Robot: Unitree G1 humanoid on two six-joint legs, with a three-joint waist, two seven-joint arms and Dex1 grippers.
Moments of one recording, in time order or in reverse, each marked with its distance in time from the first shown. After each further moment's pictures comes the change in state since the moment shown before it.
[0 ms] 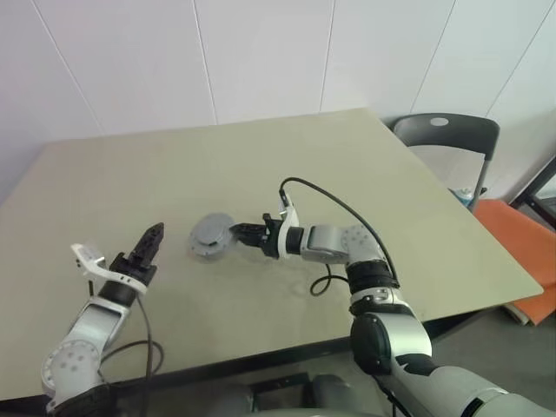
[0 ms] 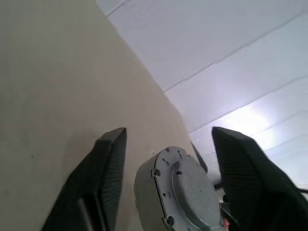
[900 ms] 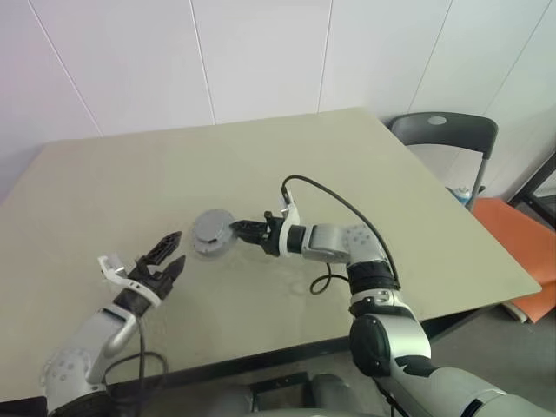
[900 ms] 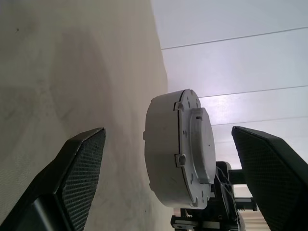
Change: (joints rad) left arm 0.043 0.066 -0.086 0.108 -0.392 0.127 0.235; right arm 0.013 0.003 -0.015 -0.049 -0.016 0.023 0.025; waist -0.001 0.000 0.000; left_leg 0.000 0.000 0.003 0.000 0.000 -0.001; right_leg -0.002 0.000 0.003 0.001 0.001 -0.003
